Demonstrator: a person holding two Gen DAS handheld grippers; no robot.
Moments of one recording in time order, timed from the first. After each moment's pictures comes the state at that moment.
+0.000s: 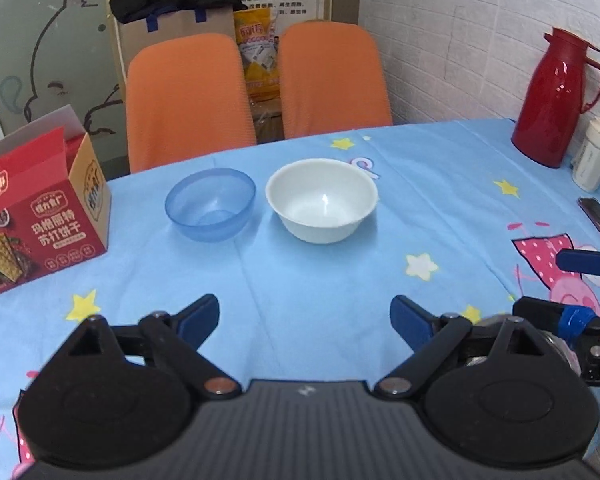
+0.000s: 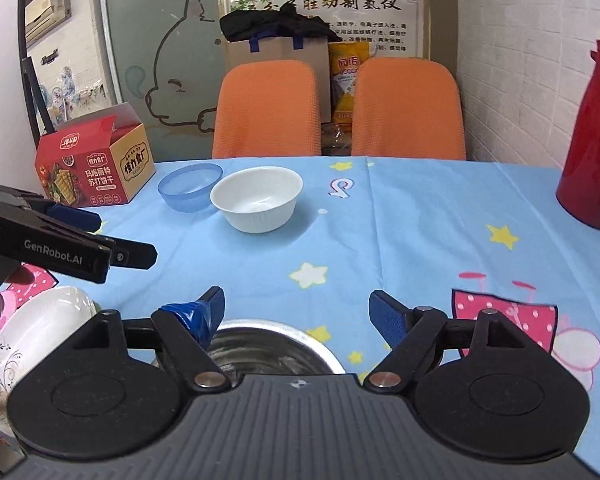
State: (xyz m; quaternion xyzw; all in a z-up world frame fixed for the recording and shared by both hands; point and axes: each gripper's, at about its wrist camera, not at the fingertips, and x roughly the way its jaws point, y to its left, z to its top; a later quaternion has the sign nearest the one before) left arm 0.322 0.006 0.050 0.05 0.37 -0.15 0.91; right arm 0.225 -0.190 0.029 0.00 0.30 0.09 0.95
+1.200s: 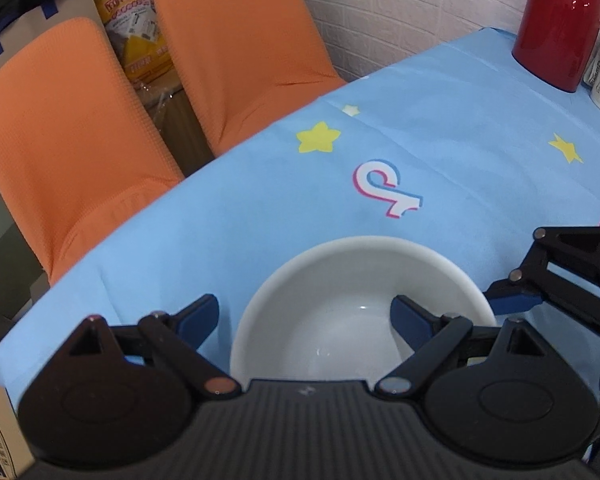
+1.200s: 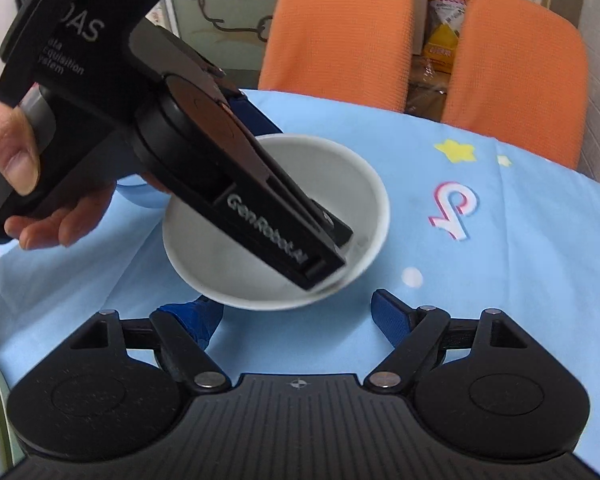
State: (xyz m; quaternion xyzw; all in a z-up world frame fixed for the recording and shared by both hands) left arm 0.541 -0.074 -0.013 0.19 0.44 -0.29 0.83; right arm 0.430 -0.138 -0.026 -0.06 0.41 0.21 0.88
